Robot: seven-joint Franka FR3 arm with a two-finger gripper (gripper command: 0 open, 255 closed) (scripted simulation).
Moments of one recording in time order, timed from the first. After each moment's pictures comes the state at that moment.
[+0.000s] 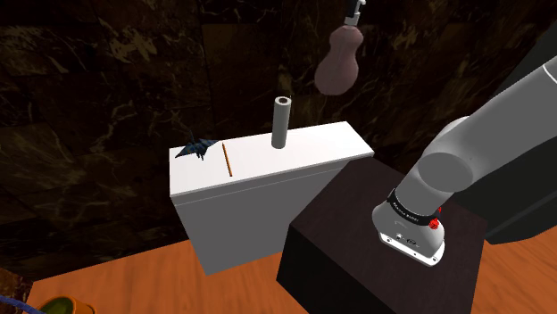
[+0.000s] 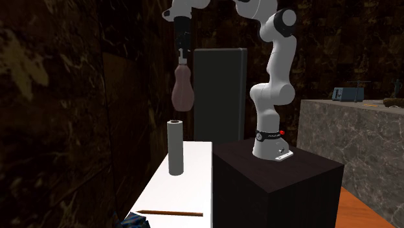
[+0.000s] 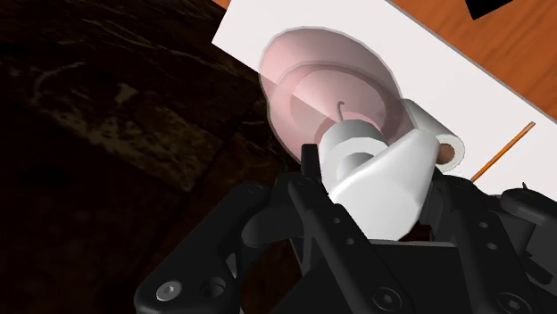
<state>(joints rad) -0.09 -0.31 -0.19 -1.78 -0.10 1.46 -0.33</state>
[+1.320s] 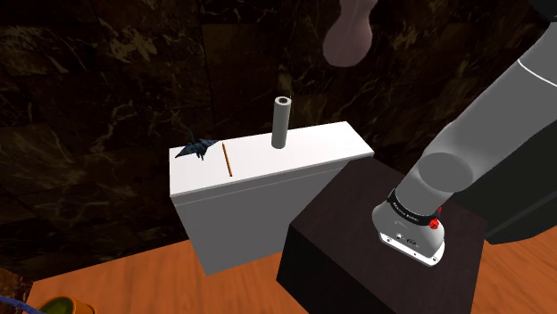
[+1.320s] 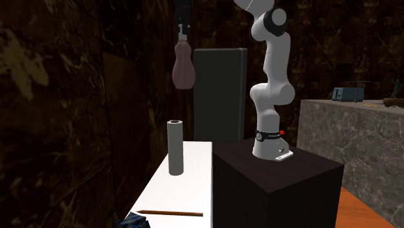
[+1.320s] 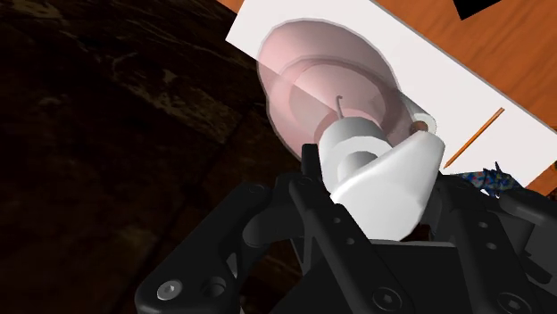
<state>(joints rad) -0.09 -0.14 -0.21 -1.31 -0.08 1.16 -0.37</state>
